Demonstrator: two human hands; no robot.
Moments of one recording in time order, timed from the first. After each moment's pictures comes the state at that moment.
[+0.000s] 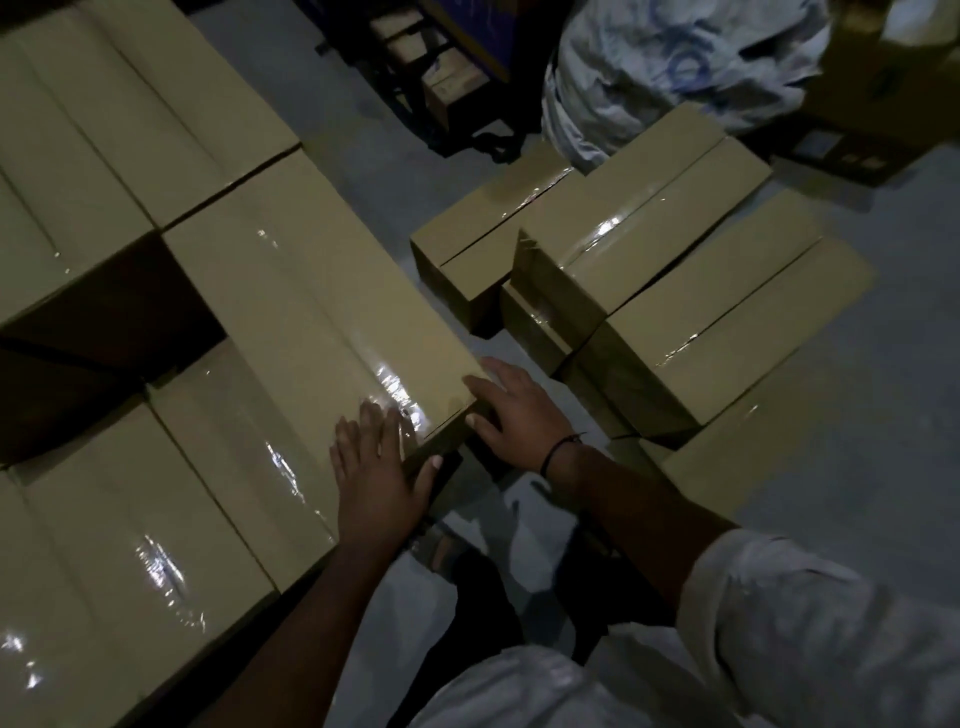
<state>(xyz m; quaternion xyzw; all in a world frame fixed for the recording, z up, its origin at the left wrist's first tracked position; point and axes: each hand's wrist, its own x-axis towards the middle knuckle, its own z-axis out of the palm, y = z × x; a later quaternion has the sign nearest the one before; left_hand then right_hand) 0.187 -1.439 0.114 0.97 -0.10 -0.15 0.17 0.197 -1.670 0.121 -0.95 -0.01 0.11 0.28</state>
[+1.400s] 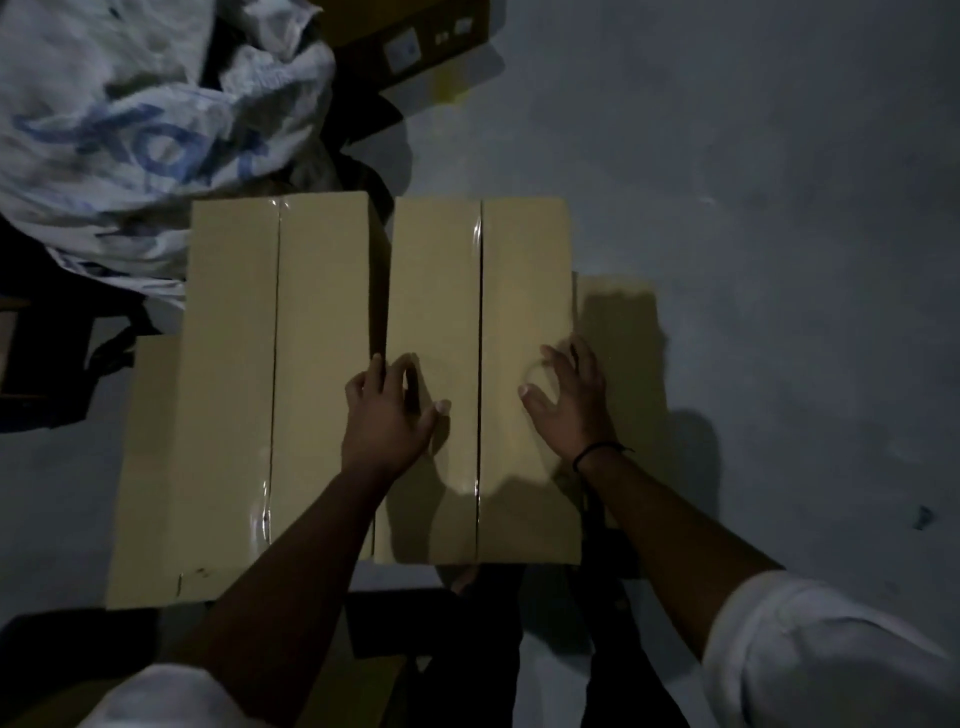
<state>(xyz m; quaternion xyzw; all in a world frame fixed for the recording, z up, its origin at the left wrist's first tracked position) 0.396 -2.027 -0.037 0.81 -0.49 -0.30 0.11 0.166 -2.108 -0.060 -0.70 0.62 -0.11 0.35</state>
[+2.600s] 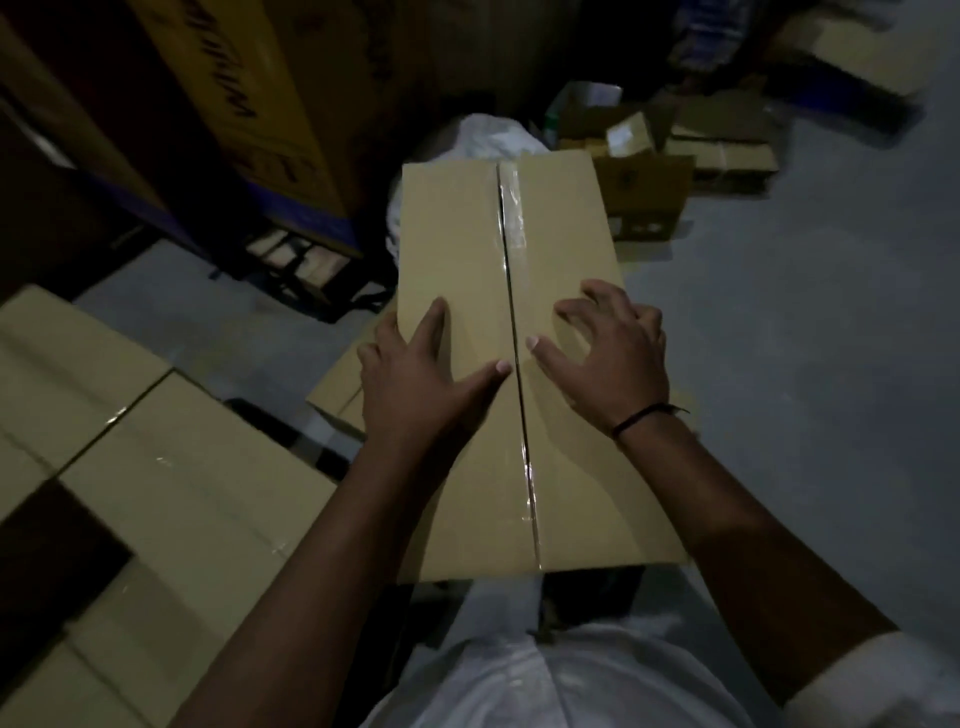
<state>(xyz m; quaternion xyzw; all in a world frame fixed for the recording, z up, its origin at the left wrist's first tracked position) 0.188 -1.741 0.389 0.93 -0.24 -0.05 0.28 0.076 -1.918 0.371 -0.90 0.33 -0.21 0.20</state>
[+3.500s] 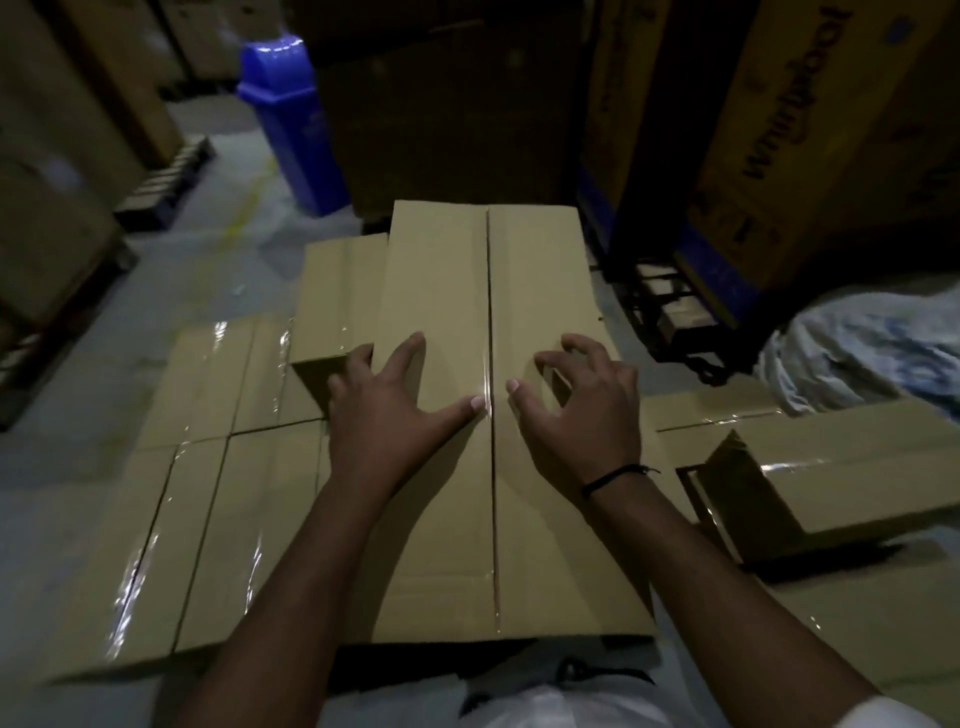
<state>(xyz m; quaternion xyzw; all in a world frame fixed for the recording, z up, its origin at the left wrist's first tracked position) 0.147 -1.211 0.432 0.94 0.18 0.11 0.26 0.199 -1.413 0.396 -0.93 -0.07 -0.13 0.33</state>
